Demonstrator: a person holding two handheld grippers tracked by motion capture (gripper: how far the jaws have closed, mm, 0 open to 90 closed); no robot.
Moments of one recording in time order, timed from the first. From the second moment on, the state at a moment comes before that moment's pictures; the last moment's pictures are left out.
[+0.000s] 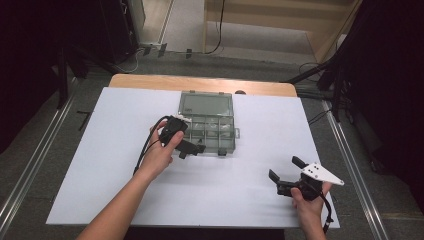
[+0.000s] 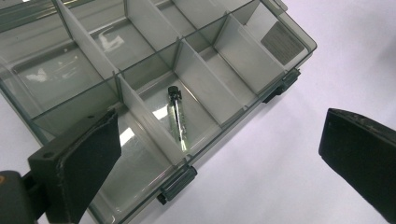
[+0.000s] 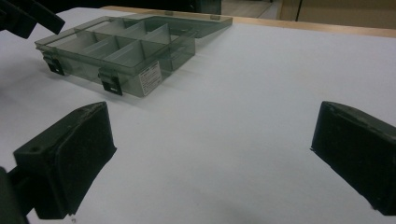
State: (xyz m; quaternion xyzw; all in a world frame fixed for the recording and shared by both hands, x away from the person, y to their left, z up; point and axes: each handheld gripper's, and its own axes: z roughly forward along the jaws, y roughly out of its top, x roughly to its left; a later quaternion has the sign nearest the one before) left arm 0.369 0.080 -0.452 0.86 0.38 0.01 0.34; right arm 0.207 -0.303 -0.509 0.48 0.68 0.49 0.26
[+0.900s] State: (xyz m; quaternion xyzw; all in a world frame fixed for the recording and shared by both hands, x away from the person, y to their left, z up) left arm 0.375 0.112 -0.452 0.84 0.39 0.05 0.36; right arm 0.216 -0.285 -0.497 0.46 0.68 0.52 0.23
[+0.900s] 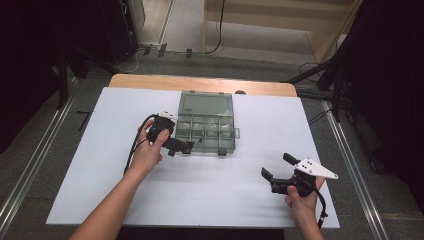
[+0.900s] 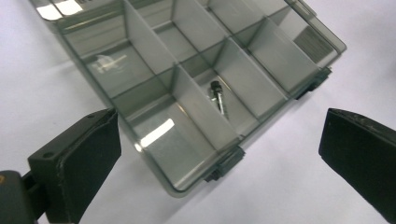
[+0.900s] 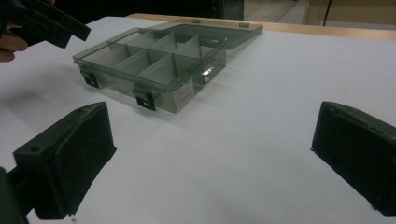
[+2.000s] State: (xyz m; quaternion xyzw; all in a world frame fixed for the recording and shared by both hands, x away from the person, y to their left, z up) left arm 0.393 0.137 -0.461 0.82 0.40 0.04 0.40; right arm 0.278 -0.253 -0.464 0.45 0.70 0.51 0.22
